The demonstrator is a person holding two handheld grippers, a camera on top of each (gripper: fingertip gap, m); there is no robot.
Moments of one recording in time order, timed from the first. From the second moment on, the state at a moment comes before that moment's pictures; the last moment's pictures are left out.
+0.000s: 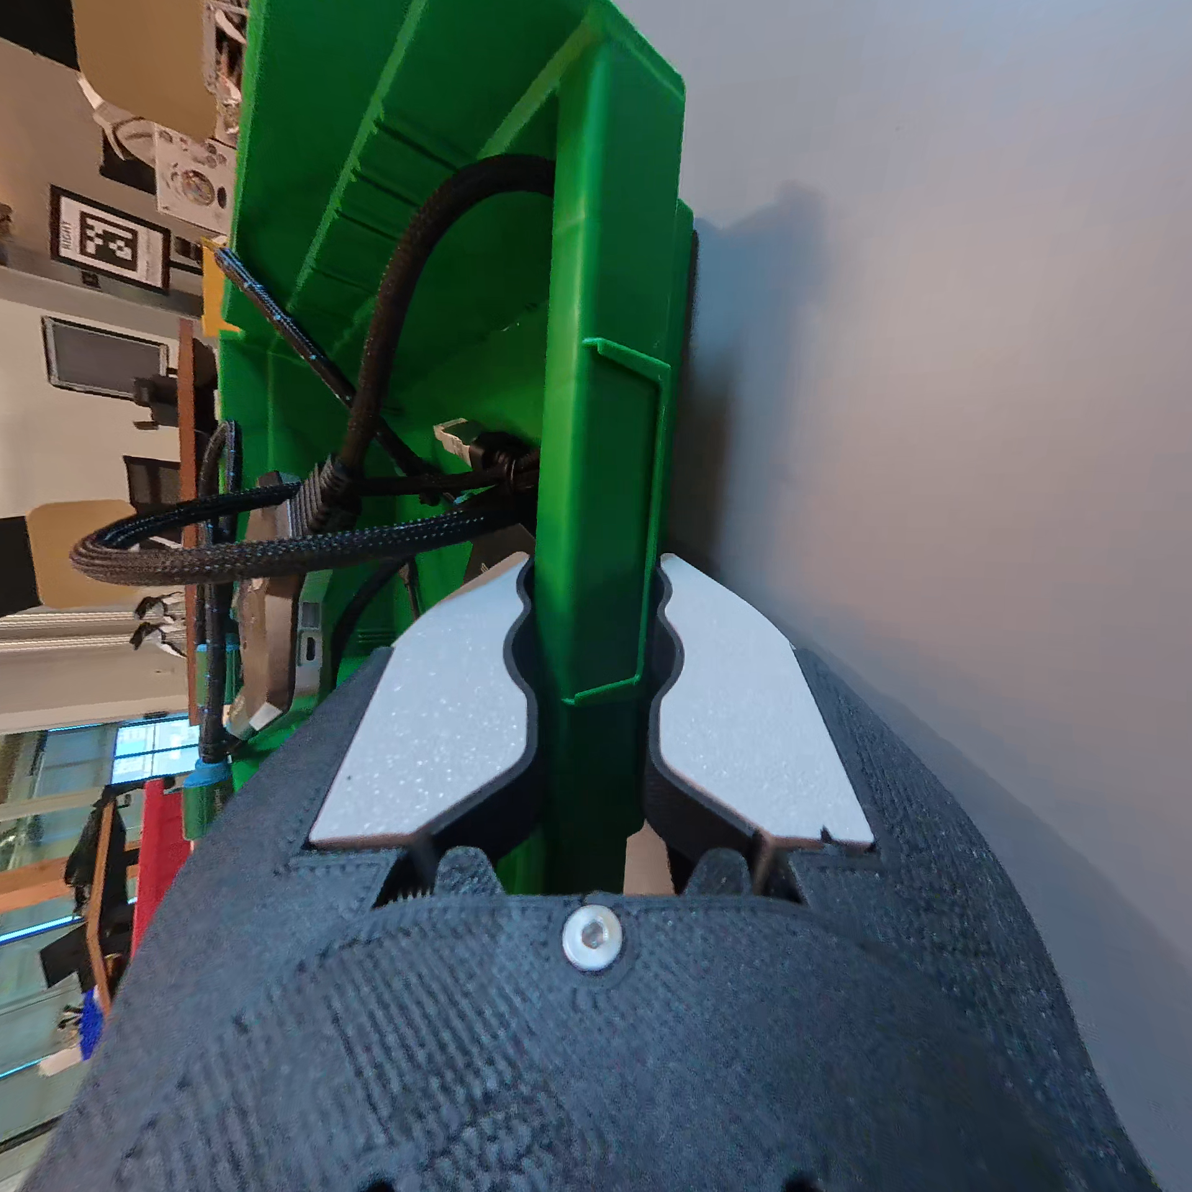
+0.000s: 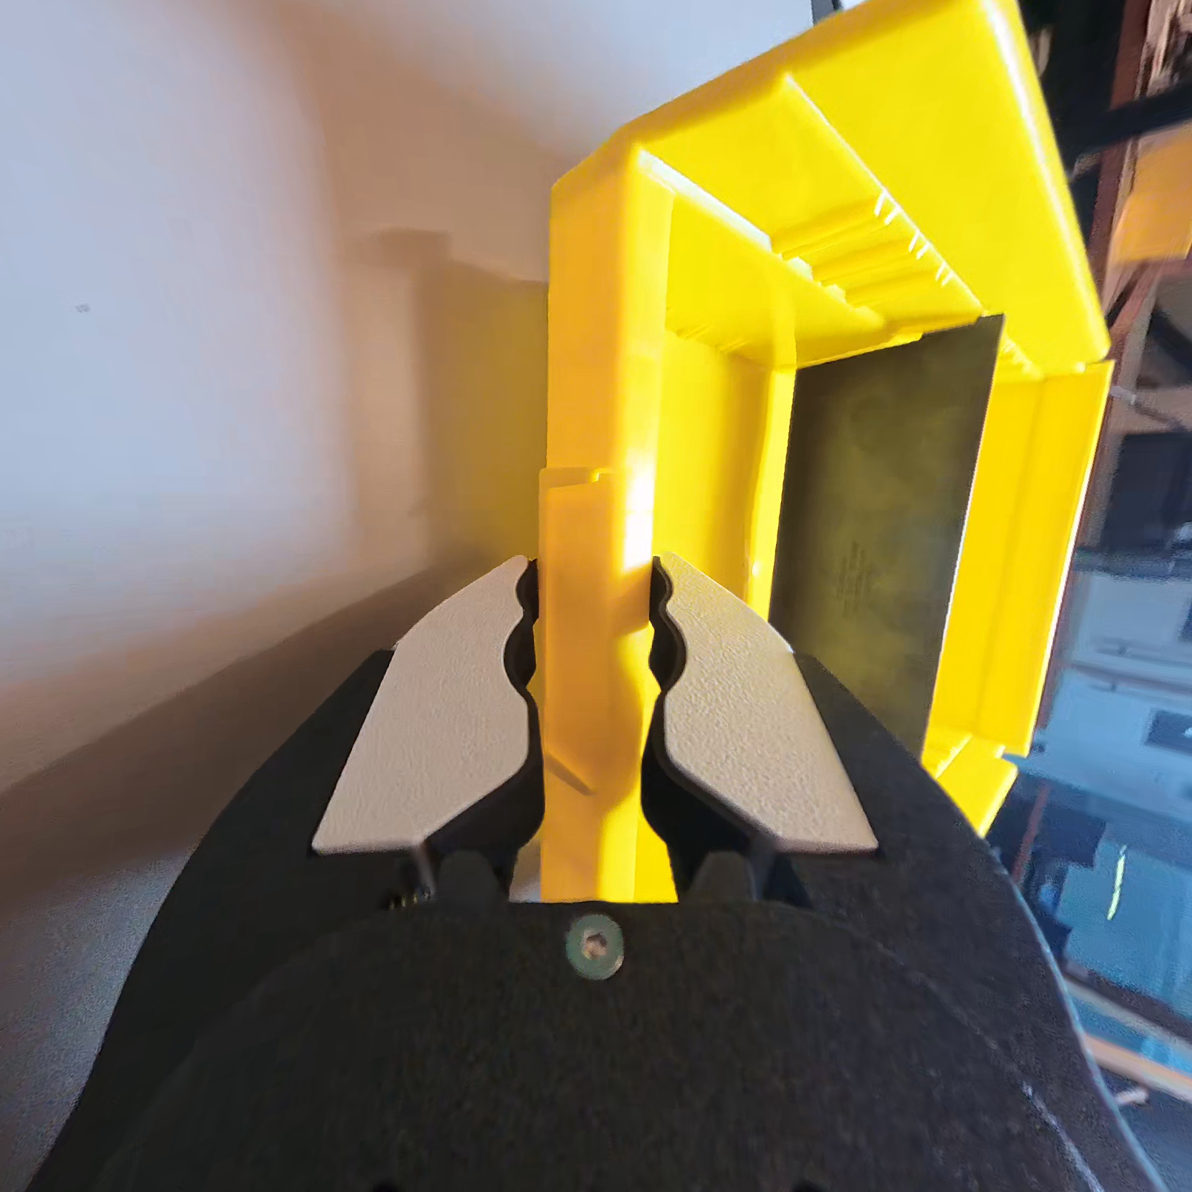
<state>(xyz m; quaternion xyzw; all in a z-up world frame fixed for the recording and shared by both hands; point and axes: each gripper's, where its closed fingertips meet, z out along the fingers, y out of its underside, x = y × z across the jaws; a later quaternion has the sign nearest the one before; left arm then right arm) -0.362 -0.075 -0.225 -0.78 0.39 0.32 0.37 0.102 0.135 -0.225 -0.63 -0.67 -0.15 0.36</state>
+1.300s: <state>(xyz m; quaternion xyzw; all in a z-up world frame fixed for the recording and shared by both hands) -0.463 -0.020 -0.125 -0.79 0.33 0.44 0.27 0.028 0.025 -0.130 -0.61 -0.49 0.39 0.48</state>
